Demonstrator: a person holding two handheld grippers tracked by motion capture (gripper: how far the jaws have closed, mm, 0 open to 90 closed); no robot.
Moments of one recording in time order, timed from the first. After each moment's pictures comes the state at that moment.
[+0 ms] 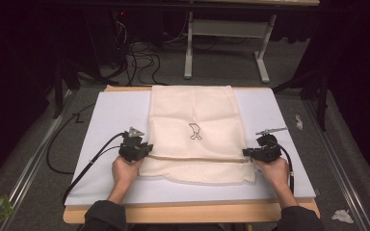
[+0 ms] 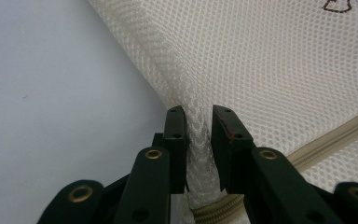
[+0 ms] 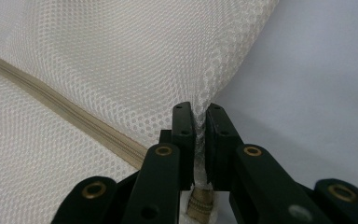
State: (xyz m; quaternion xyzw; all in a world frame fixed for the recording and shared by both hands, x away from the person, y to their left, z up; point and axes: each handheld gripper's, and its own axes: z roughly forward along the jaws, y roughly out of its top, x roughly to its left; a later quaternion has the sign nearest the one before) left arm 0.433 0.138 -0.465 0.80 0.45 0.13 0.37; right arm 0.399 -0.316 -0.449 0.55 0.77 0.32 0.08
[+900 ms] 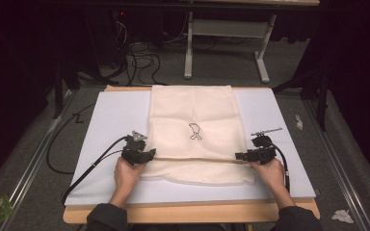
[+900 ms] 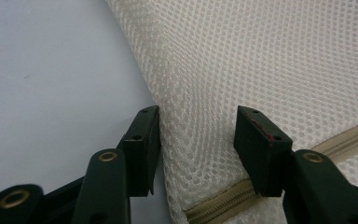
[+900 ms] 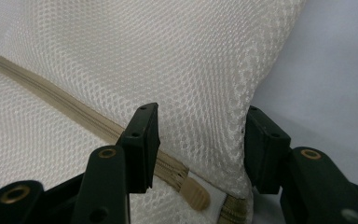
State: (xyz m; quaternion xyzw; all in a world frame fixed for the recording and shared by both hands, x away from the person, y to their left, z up) left arm 0.428 0.128 -0.476 0.81 0.46 0.16 0.33; right arm 0.403 -0.304 -0.457 0.57 0.76 0.30 0.04
